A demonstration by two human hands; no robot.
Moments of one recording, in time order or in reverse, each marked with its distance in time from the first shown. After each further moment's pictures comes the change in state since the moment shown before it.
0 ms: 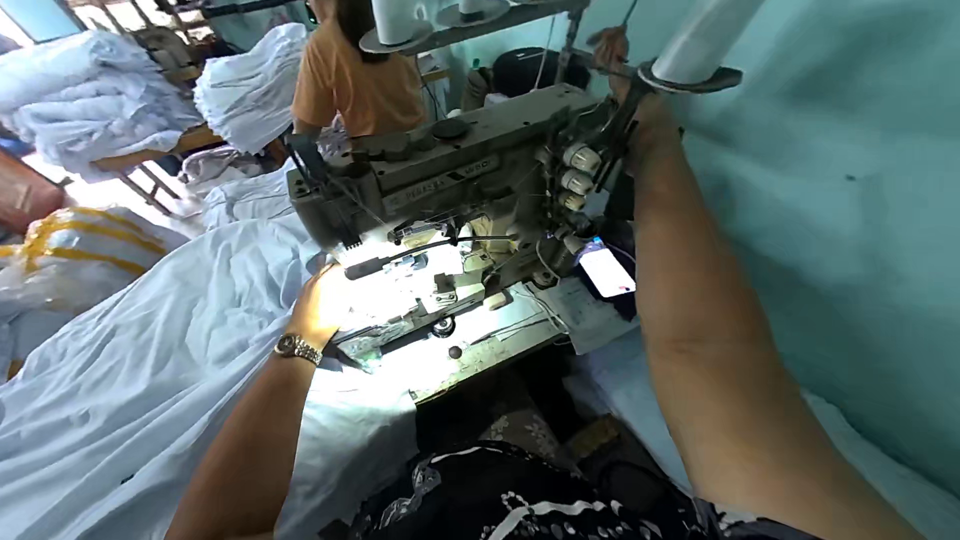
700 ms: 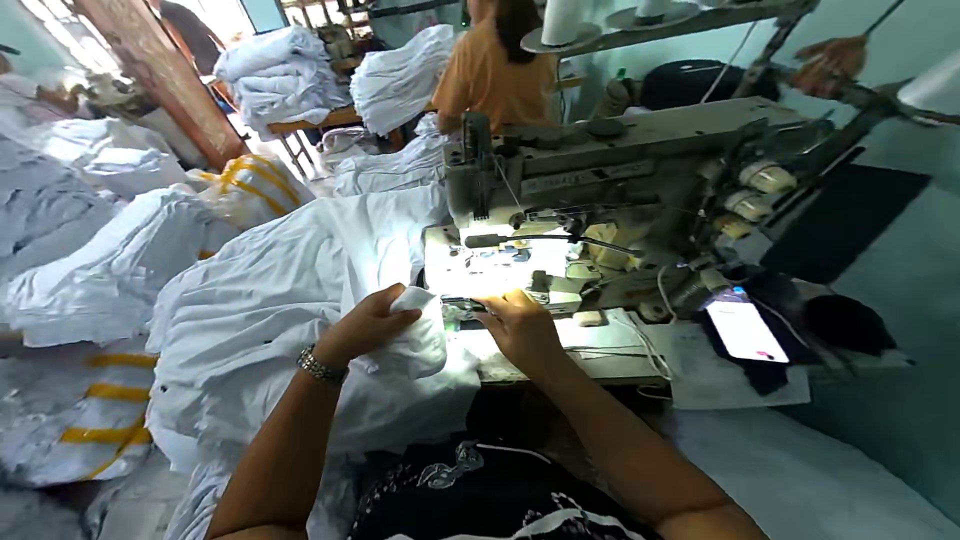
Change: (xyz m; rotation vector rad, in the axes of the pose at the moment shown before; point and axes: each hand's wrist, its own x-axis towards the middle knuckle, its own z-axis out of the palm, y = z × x) left_hand -0.118 0.005 -0.083 -0.443 -0.275 -0.191; right_hand -0.330 0.033 0.169 -0.294 -0.554 -0.868
